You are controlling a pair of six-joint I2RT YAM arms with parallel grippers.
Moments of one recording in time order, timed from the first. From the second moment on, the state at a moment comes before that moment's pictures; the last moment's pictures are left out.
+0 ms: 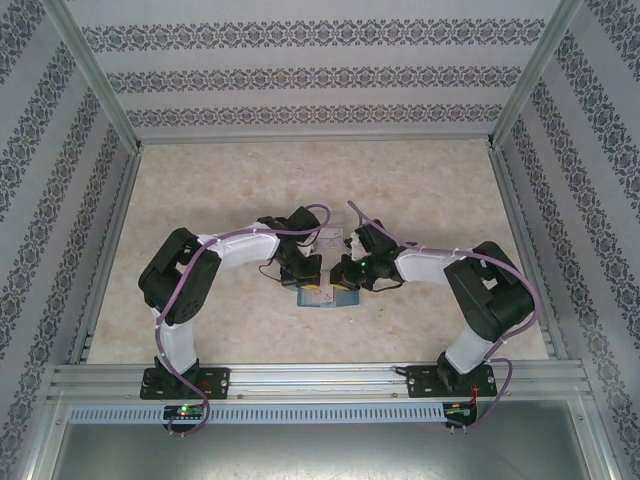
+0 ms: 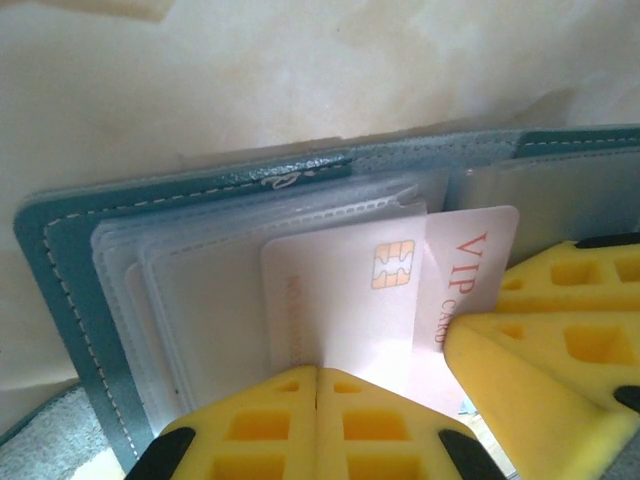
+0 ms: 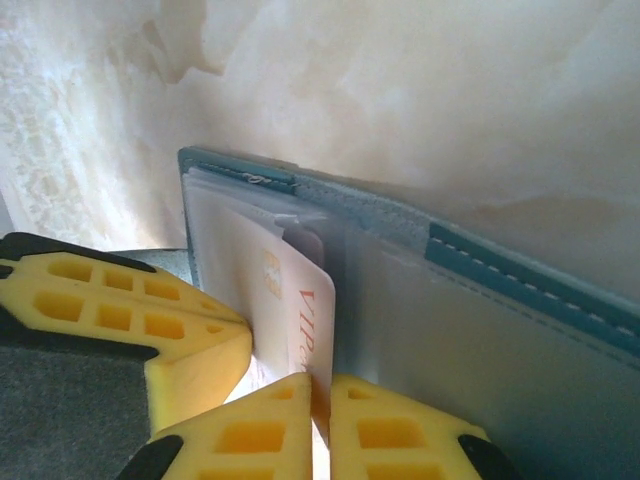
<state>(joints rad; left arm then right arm) -0.65 1.89 1.20 -0.66 0.42 -0.70 0.55 1.66 0.74 -0.11 -0.62 0.79</state>
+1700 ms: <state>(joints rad) -0.65 1.89 1.20 -0.67 0.41 -0.70 0.52 1.55 0.79 -0.40 -0.46 0.62</state>
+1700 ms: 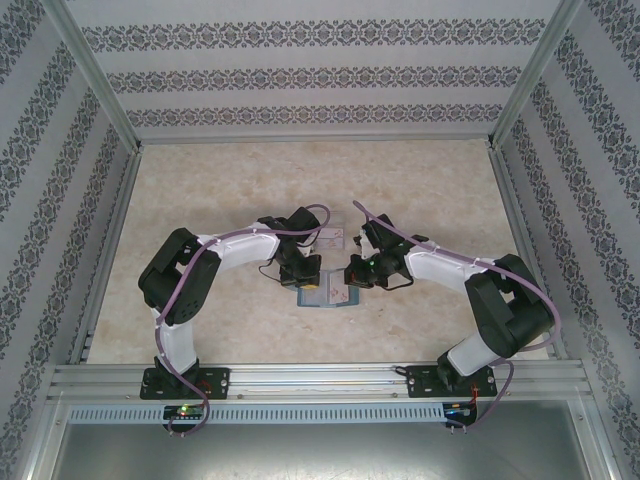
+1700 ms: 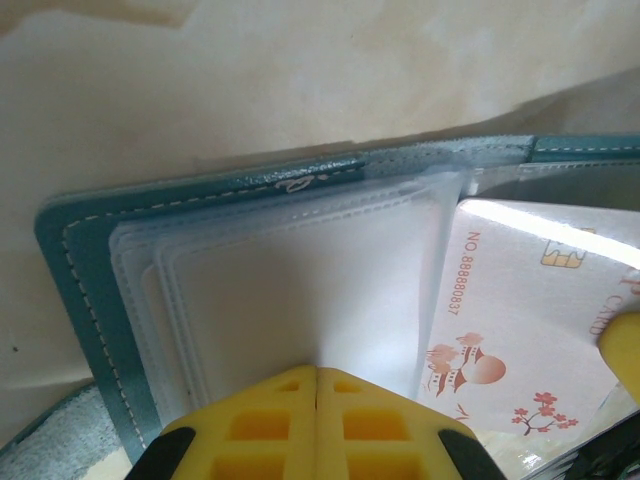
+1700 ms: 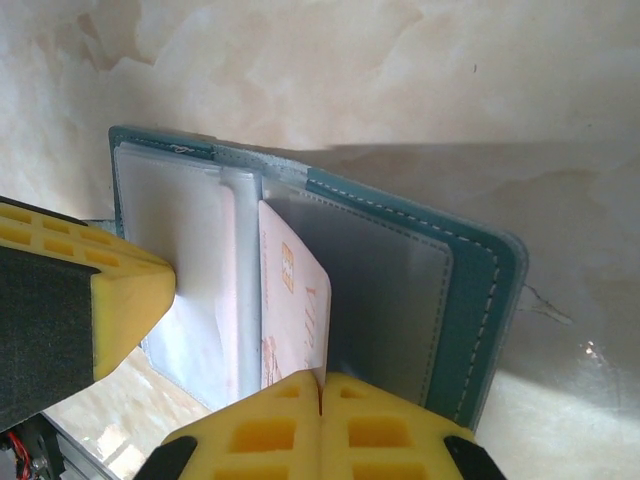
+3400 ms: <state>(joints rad) -0.65 1.82 1.19 -0.66 0.37 -0.70 0.55 1.46 0.81 -0.46 -0.49 0.73</state>
